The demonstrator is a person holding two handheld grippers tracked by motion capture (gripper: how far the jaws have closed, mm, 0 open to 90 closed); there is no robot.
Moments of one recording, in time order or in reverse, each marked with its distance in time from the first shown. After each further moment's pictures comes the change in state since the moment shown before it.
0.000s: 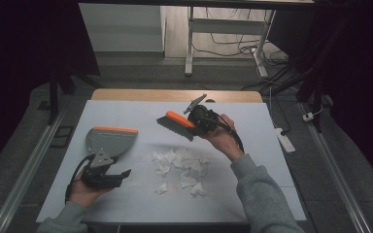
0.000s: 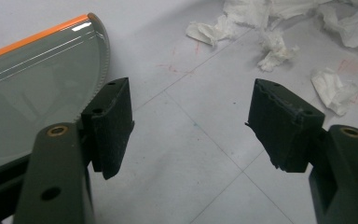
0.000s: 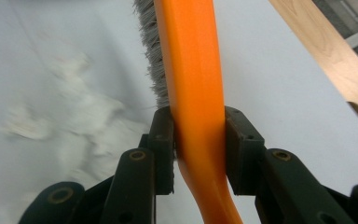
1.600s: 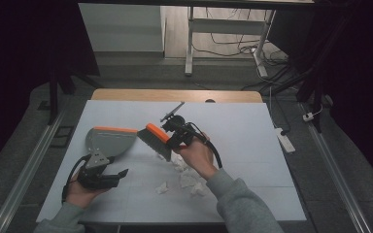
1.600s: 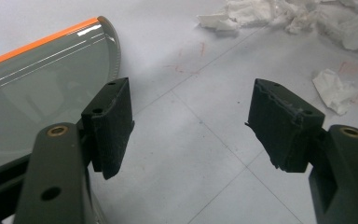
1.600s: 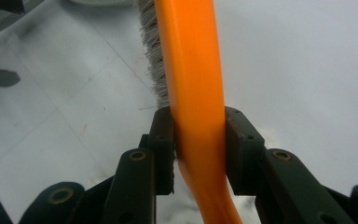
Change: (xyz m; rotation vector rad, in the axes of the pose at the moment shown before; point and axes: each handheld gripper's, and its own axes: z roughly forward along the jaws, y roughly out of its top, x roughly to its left) left arm 0.003 -0.003 -0.007 -0.019 0.012 -0.001; right arm 0.070 0.036 0.020 0.131 0.143 0.271
